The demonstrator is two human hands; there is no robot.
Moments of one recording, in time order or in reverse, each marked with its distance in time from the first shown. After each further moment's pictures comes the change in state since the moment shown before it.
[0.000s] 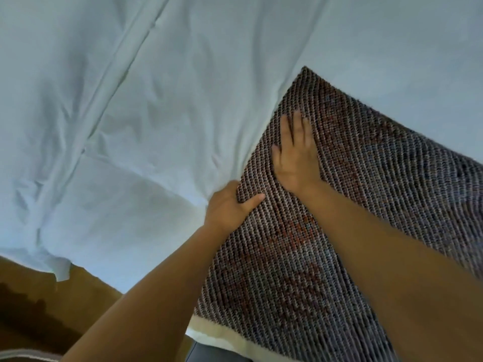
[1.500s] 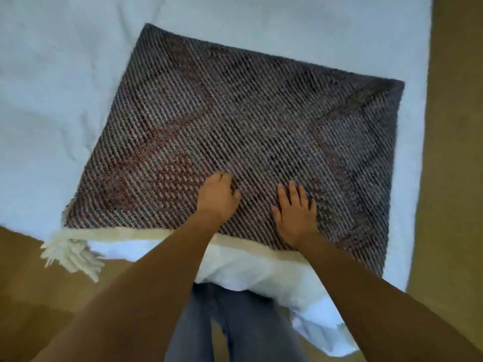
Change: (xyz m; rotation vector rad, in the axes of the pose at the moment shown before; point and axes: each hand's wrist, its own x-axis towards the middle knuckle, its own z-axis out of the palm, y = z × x) left_hand -0.215 0.038 0.232 0.574 -0.034 0.363; right_hand -0.416 0.196 0.028 -0.071 -0.213 0.344
